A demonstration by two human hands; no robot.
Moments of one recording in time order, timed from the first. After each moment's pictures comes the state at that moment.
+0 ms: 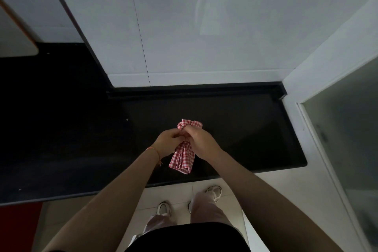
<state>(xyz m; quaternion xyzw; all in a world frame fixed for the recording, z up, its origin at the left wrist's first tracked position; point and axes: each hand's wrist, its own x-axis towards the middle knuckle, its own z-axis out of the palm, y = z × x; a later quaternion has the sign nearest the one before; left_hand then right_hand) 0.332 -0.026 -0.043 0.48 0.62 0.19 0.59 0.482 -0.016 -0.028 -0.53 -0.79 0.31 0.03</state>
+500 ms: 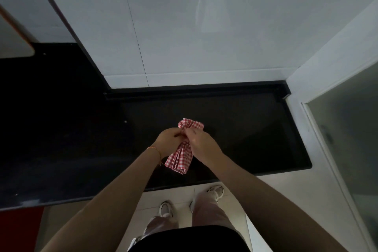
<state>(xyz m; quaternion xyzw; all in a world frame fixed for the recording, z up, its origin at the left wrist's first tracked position) 0.336 -0.008 -0.048 0.51 0.63 0.15 0.56 0.487 -0.010 -0.040 -0.50 -0.84 0.23 0.03</state>
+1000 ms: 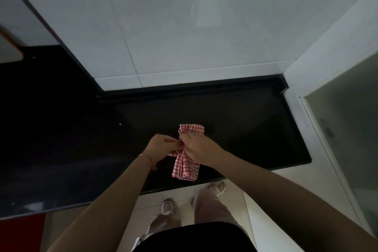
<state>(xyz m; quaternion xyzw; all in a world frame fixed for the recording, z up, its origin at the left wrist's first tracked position) 0.328 -0.019 -0.062 0.36 0.64 0.22 0.65 0.499 0.000 -0.040 -0.42 -0.87 0.26 -0.04</state>
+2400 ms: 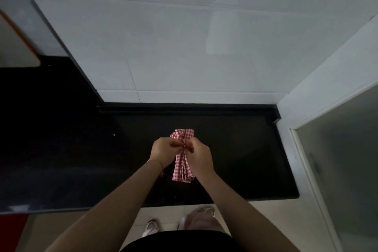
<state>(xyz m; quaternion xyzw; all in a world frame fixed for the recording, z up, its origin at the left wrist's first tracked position) 0.391 0.010 -0.036 0.48 0.72 0.21 0.46 0.524 0.009 -0.038 -0.62 -0.66 0.37 0.18</state>
